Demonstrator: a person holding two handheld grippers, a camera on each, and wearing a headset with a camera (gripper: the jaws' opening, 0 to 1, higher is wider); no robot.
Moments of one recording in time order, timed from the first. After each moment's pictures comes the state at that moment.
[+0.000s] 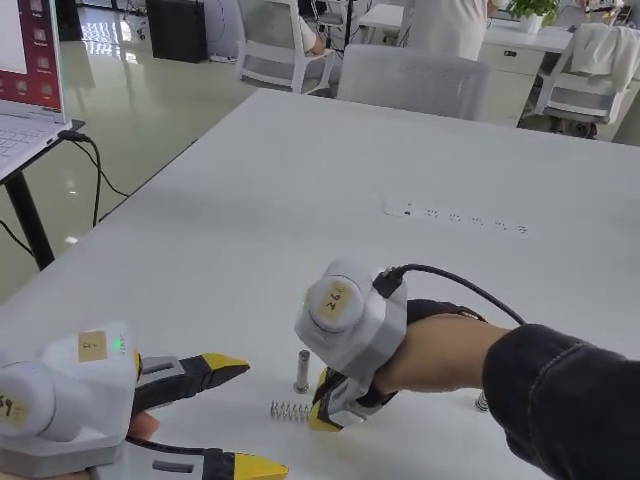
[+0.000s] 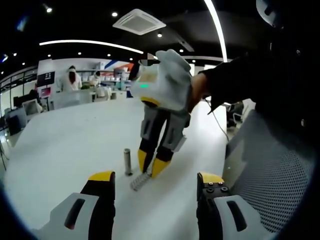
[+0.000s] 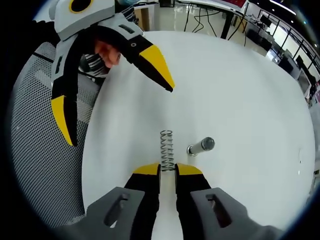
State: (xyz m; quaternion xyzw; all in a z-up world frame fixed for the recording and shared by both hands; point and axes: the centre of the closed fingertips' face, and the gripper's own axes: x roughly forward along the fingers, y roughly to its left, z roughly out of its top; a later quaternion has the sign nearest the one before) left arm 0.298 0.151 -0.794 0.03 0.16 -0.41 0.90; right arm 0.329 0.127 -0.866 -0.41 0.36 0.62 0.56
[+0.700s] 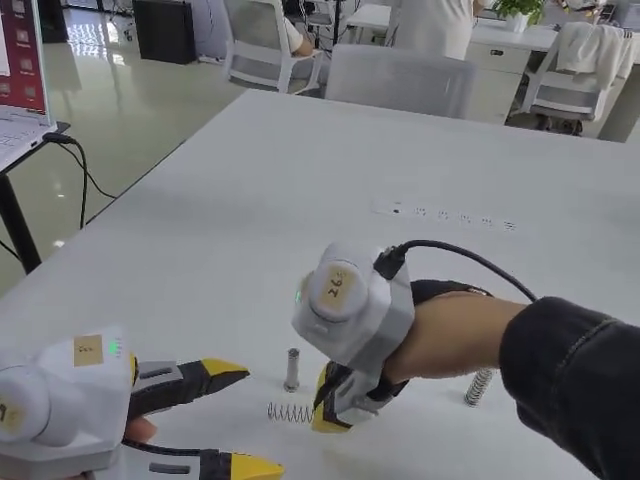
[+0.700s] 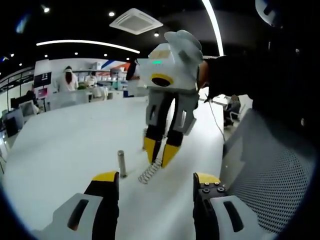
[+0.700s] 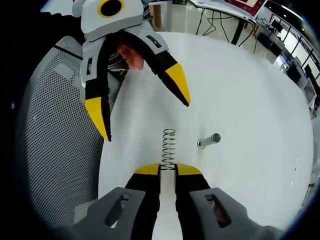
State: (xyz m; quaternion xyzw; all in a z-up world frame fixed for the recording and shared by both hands) left arm 0.295 0.140 -0.793 0.04 0.16 -0.43 0.89; right arm 0.308 0.108 -0.828 -0.43 0.36 0.65 0.52
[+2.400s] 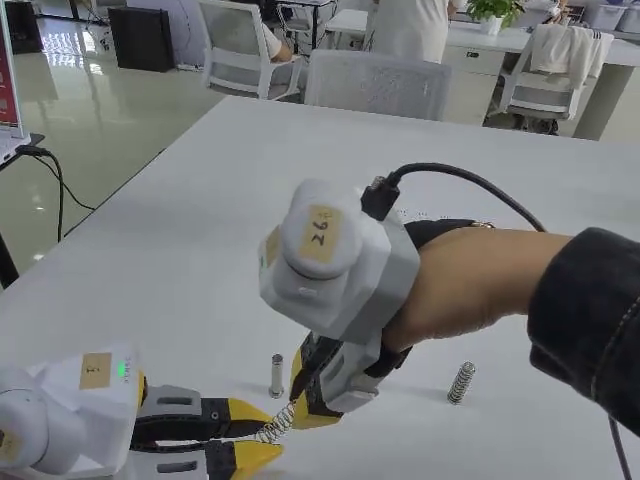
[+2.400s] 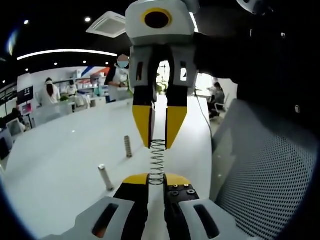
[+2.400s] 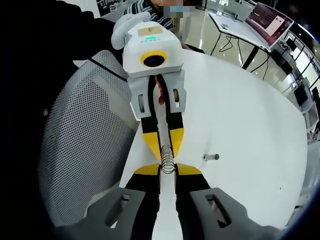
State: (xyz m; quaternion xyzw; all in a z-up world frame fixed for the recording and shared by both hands) left arm 0.287 0.112 -0.787 0.09 0.13 -0.49 0.85; right arm 0.275 0.117 -0.763 -0.46 0.31 0.68 0.48
